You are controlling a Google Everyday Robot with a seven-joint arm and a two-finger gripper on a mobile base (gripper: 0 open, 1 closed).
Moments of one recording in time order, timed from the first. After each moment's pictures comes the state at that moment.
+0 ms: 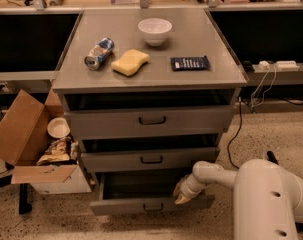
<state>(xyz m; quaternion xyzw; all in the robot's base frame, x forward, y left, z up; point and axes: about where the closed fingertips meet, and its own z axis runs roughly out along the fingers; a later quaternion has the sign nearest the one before) 0.576 -0.148 0.208 -0.75 0.62 0.12 0.19</state>
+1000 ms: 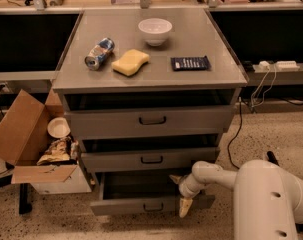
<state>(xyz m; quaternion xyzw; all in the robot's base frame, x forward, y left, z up) 0.573 -0.147 0.207 -0.75 0.62 0.12 0.19</state>
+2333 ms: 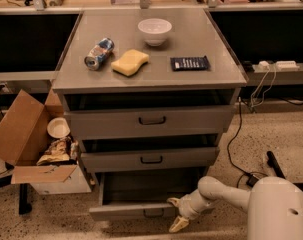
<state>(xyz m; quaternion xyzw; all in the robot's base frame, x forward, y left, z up) 0.461 -0.114 0.191 -0.67 0.66 0.30 0.17</state>
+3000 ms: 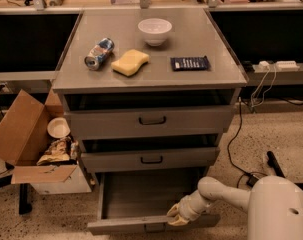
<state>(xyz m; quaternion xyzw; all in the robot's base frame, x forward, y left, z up) 0.464 -0.114 0.196 -0.67 0.66 0.30 0.17</state>
